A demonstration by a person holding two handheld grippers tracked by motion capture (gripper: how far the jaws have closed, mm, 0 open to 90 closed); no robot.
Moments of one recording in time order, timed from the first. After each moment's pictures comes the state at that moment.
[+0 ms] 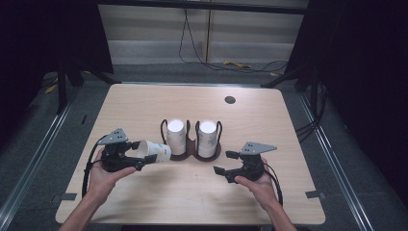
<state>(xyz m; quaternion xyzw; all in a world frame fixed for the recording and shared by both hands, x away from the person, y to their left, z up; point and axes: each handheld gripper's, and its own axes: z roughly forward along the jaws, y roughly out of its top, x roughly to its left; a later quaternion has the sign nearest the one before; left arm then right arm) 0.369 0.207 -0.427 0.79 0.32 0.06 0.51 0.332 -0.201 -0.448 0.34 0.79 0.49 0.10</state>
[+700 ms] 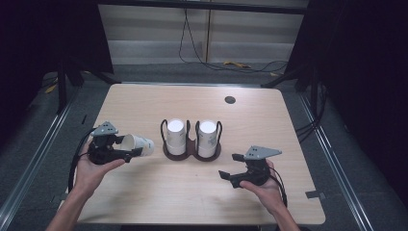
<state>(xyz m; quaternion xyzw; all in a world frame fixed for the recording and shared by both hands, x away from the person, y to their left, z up) 0.389 0.237 -0.422 0.82 0.37 0.12 0.43 0.319 -0.211 -0.445 0.34 0.80 0.47 0.12</state>
